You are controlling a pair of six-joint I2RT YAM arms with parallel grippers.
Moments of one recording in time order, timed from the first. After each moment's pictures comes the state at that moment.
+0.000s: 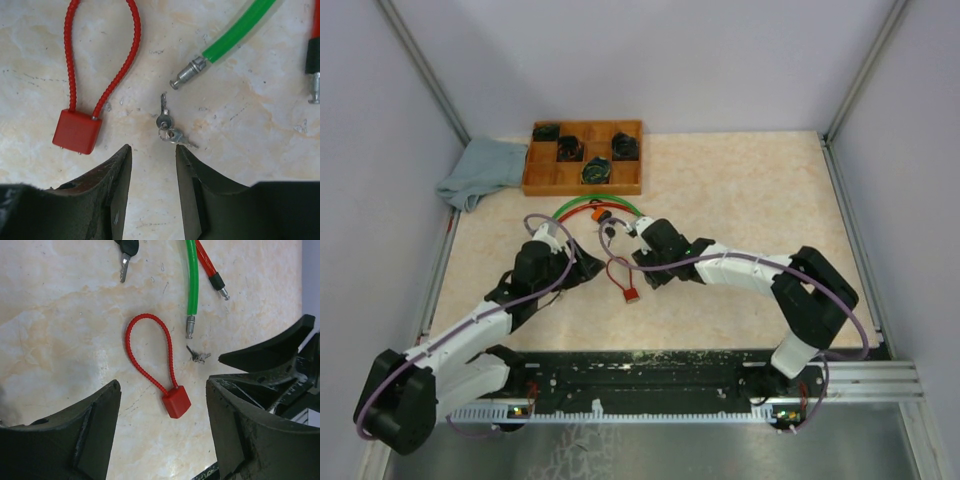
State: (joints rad) left arm -0.48 0.99 0.38 0.12 0.08 -0.78; right arm 0.85 1.61 0.95 -0.25 0.03 0.13
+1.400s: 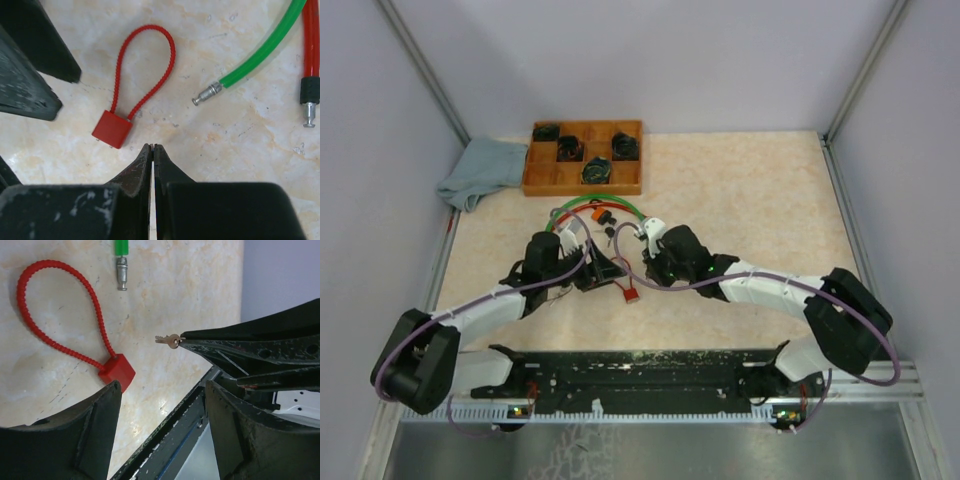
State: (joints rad) left arm -0.46 1.20 0.42 0.27 0.49 -0.88; right arm 0.84 1.45 0.78 -0.02 -0.07 0.06
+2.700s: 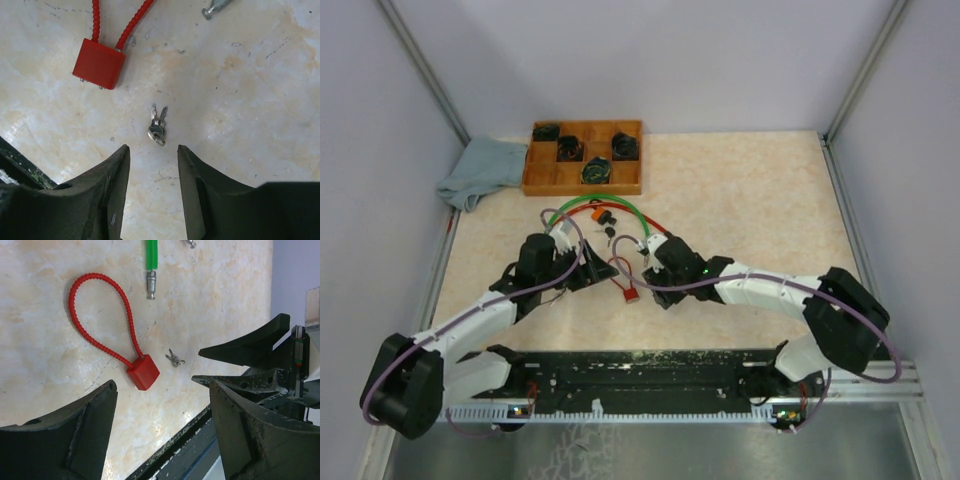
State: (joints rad) left arm -0.46 1.09 0.43 0.12 0.38 -0.80; right arm 0.90 1.41 0.76 -0.27 -0.01 0.18
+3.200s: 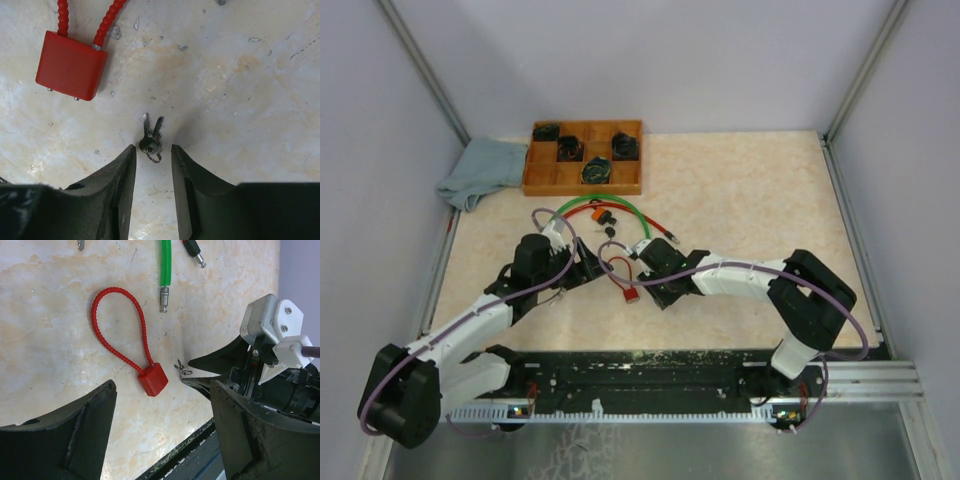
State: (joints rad) left arm -0.44 1.03 0.43 0.07 0.30 -0.80; right arm 0.92 1.62 0.90 -0.37 0.03 0.15
